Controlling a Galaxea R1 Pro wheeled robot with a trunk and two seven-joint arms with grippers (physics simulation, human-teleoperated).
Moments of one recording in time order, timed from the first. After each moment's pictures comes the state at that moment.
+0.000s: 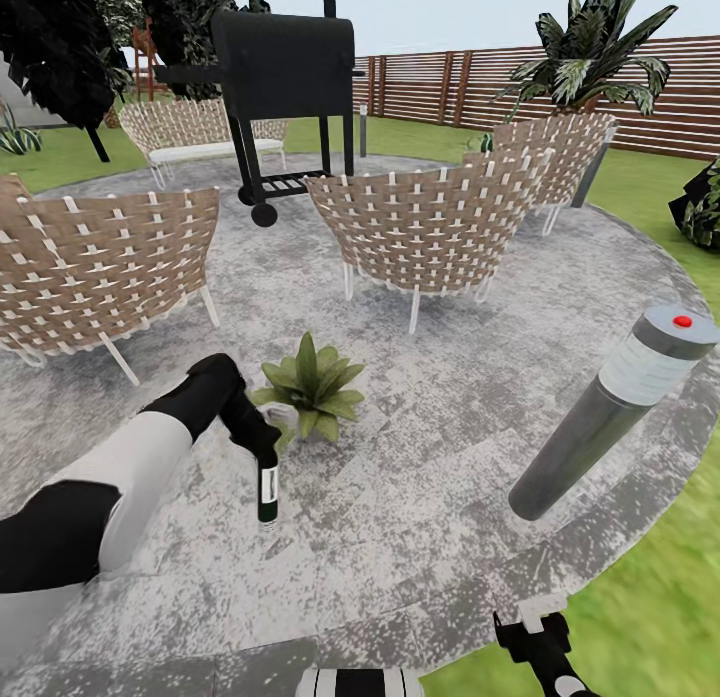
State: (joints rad) left arm -1.24 0.04 -0.14 -0.43 -0.98 1.01 -1.45; right arm -0.53 -0.10 0.02 -0.03 0.23 -0.43 -0.15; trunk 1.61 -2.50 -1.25
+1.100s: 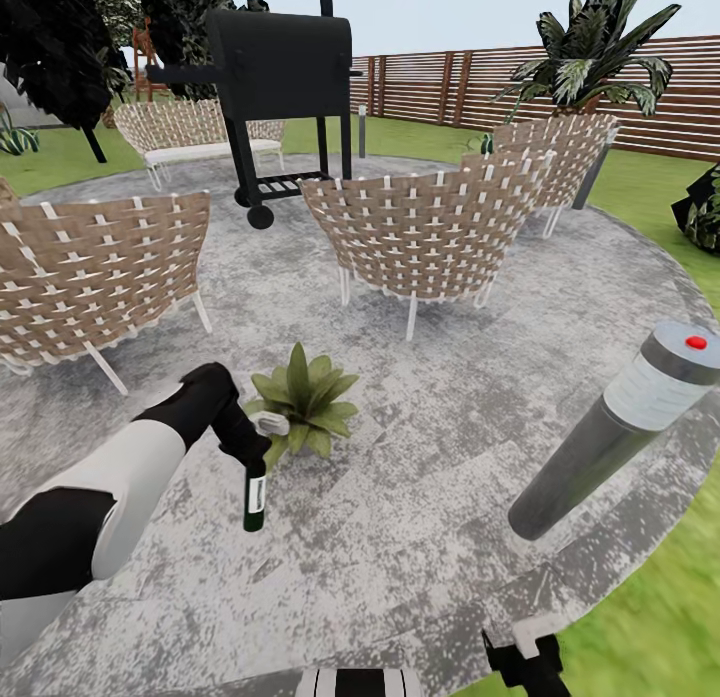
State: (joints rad) left arm -1.22 0.06 -0.14 -0.42 -0.99 1.01 -1.41; right arm -0.47 -0.09 0.02 -0.03 0.23 -0.56 -0.07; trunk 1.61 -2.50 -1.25
